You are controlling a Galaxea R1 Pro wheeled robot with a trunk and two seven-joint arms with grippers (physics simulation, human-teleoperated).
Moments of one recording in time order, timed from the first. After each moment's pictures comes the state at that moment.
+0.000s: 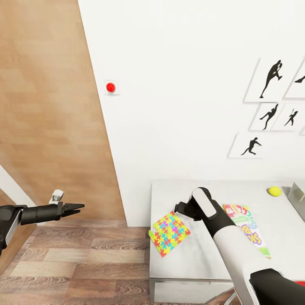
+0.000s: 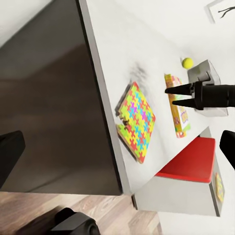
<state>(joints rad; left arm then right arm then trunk) -0.71 0.47 0.19 -0.83 0.03 0.93 -1.40 -0.88 0.06 0.17 -0.79 -1.04 0.93 -0.81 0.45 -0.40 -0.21</state>
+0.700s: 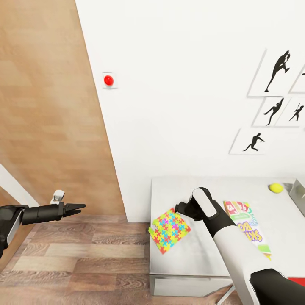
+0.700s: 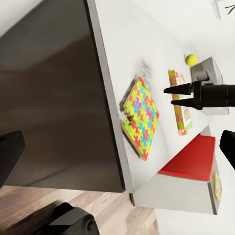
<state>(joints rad) -0.71 0.47 0.19 -0.83 0.03 0.93 -1.40 -0.88 0.05 0.17 -0.79 -1.04 0.93 -0.81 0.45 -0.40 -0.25</state>
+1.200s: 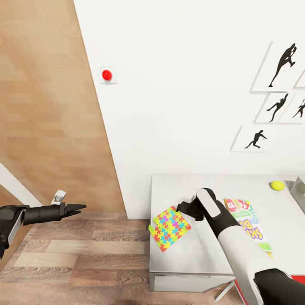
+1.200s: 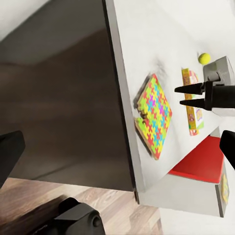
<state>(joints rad) -0.71 0.46 0.19 -0.83 0.03 0.93 -1.36 -0.88 0.02 0.17 -0.77 -1.04 0.93 -0.73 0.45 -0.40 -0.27</state>
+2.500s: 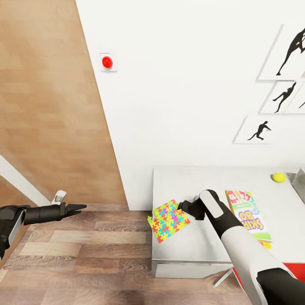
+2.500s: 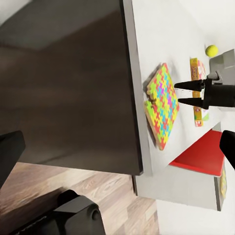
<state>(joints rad) -0.71 0.46 0.19 -0.83 0.03 0.93 -1.35 -0.88 -0.01 0.17 -0.74 -1.05 0.86 -0.65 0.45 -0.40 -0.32</state>
